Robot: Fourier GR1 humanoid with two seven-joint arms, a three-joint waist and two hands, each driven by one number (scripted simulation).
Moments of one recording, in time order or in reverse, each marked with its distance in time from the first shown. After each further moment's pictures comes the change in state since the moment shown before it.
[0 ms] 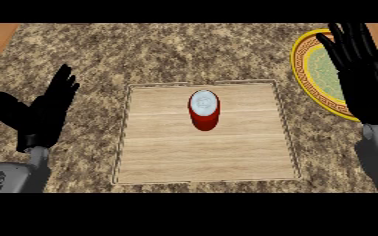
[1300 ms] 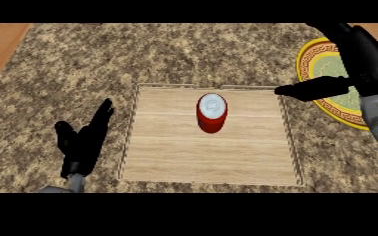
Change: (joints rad) left arm 0.137 -0.164 -0.118 0.067 -0.070 -0.076 -0.046; right arm -0.214 -0.146 0.149 0.120 0.416 0.115 0.176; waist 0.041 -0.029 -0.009
